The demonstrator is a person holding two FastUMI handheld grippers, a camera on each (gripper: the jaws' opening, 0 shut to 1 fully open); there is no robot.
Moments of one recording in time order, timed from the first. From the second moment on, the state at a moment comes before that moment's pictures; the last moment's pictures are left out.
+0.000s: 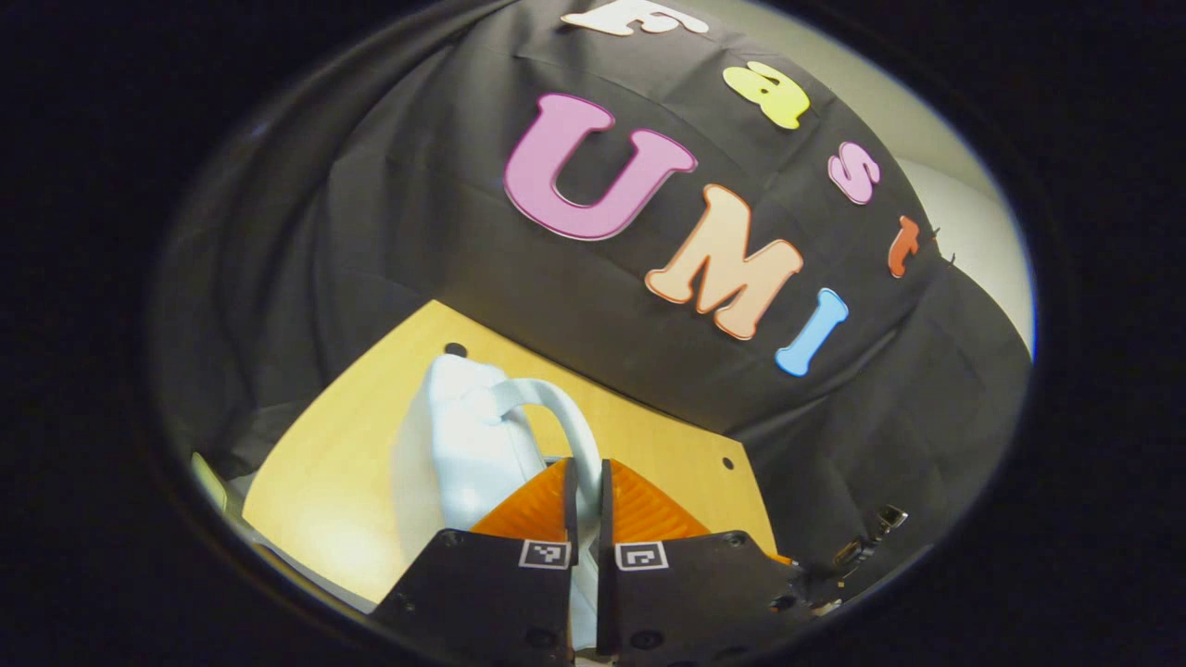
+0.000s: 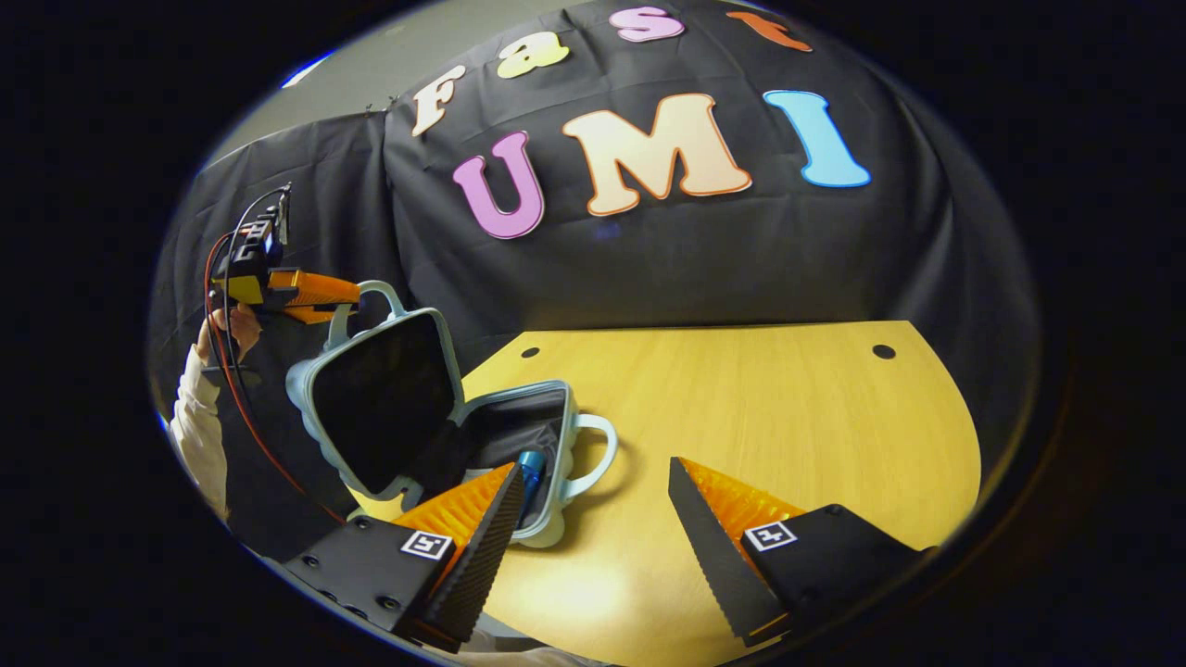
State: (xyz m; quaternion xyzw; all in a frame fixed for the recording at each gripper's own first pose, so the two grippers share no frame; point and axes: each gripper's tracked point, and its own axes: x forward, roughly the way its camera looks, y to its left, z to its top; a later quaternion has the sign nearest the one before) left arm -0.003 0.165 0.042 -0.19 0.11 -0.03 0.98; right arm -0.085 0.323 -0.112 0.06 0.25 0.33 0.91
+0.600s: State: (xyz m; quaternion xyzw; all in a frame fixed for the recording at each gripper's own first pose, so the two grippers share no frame) left arm 0.098 0.044 -0.062 -0.20 0.21 -0.10 0.95; right arm -0.076 0.263 -0.117 0.08 0.26 0.26 0.93
